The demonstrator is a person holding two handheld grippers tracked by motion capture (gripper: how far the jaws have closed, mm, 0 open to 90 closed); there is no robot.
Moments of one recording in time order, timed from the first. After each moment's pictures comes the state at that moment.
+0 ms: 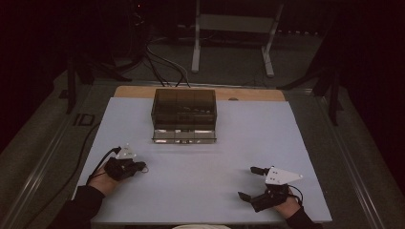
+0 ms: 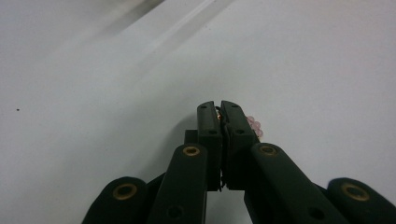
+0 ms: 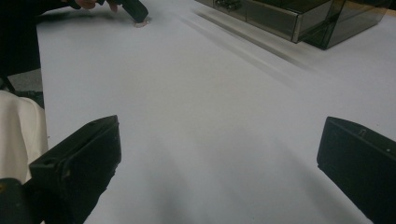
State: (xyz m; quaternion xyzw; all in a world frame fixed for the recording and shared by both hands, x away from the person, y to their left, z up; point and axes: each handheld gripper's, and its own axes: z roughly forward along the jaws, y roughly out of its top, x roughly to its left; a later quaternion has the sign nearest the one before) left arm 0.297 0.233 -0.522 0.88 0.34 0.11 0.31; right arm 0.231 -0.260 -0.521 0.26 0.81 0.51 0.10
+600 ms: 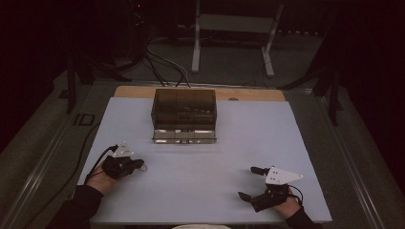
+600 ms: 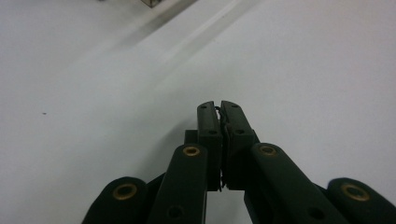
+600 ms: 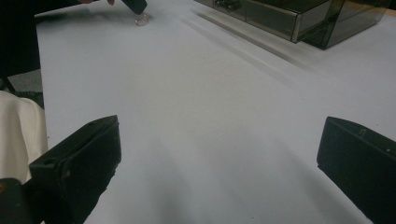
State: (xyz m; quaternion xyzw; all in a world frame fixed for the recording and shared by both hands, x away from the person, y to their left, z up) left arm 0.297 0.237 -0.510 0.87 0.35 0.11 0.32; right arm 0.231 -0.261 -0.521 0.26 0.81 0.51 0.10
